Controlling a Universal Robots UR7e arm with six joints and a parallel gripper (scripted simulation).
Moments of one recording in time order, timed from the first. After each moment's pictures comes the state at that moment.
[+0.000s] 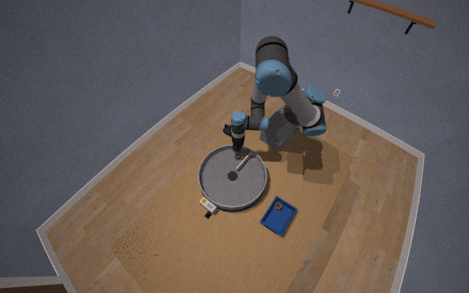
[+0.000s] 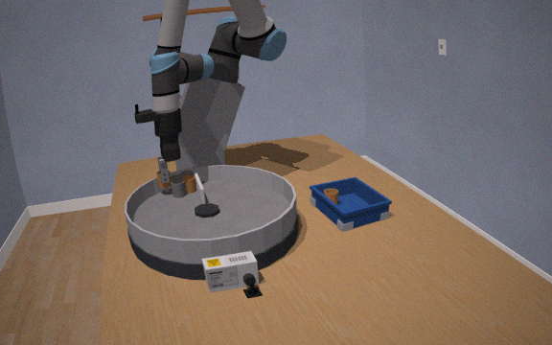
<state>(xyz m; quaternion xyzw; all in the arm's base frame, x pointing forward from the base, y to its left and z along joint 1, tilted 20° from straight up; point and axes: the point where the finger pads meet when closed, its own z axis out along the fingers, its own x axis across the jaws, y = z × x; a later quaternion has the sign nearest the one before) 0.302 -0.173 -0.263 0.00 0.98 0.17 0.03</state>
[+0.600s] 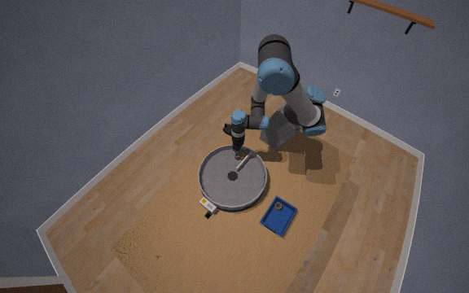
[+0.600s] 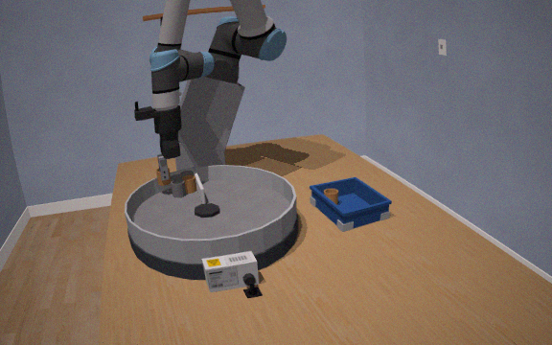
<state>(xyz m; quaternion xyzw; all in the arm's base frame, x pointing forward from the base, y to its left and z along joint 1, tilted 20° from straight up) 0.302 -0.176 -0.256 0.00 0.98 0.17 0.03</state>
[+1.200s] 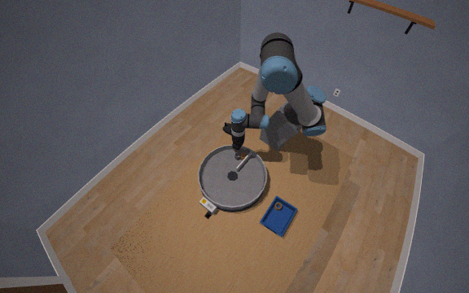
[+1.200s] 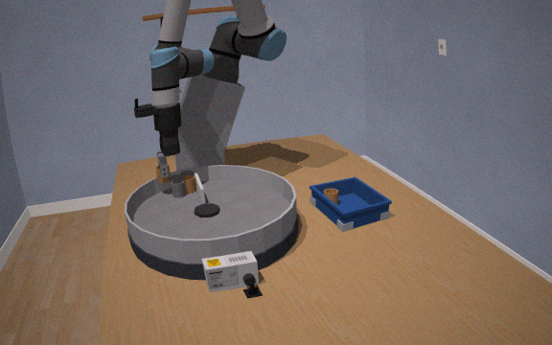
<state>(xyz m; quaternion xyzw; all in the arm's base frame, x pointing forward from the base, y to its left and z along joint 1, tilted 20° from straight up) 0.301 -0.178 -0.249 0.00 0.98 0.17 0.03</state>
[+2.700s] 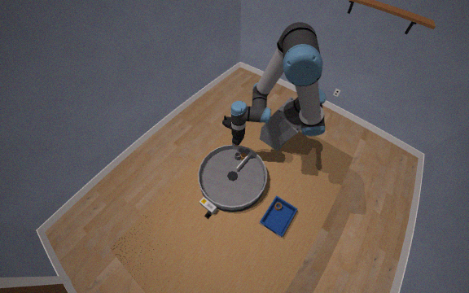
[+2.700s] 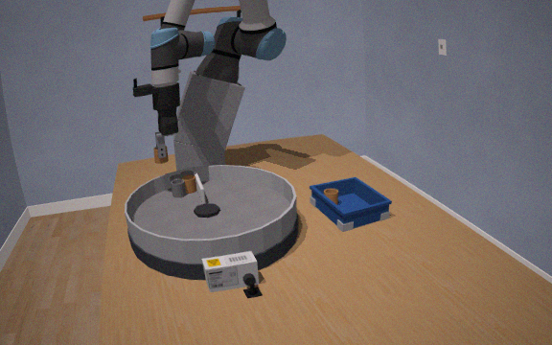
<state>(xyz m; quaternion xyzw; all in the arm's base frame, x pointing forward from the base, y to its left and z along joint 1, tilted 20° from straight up) 0.298 -0.197 -0.197 0.00 0.98 0.17 0.03</state>
